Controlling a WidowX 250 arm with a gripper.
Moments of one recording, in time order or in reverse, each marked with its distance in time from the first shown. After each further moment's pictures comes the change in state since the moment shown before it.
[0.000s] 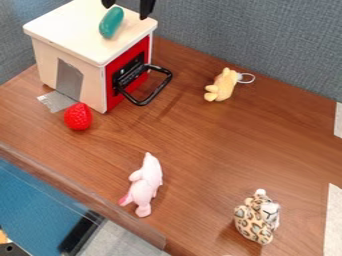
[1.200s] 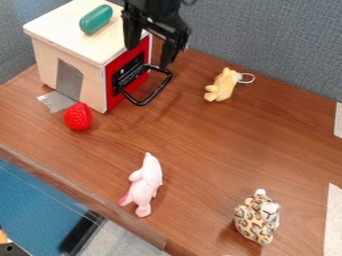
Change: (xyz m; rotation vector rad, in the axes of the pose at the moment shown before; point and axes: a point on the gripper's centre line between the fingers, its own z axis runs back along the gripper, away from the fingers) arm -0.047 -0.060 -0.032 0.066 0.010 -0.229
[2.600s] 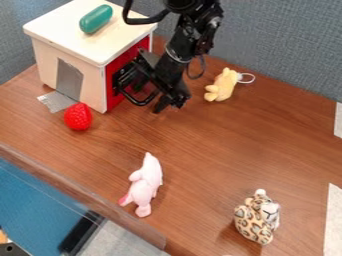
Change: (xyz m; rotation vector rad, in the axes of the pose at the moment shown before) arm -0.005 -0.016 -0.075 0.226 0.076 -0.076
